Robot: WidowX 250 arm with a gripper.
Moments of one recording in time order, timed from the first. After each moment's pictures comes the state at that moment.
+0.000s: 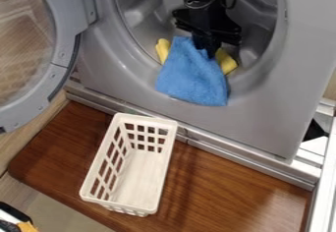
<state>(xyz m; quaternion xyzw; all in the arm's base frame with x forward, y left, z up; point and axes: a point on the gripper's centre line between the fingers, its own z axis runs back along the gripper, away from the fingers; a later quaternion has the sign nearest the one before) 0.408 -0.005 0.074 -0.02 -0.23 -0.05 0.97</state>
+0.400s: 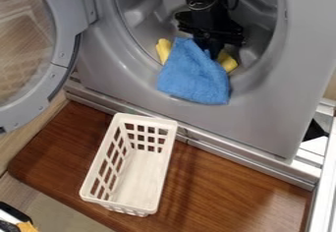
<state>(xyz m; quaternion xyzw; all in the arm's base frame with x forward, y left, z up) 0.411 -0.006 0.069 -0.03 -0.22 -0.04 0.97</state>
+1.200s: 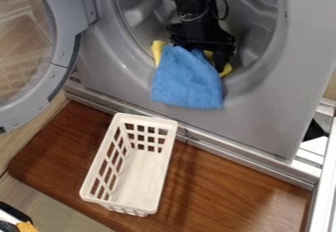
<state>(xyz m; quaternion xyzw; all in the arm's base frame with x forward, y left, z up) 0.397 -0.001 0.060 -0.04 -0.21 -0.02 0.98</state>
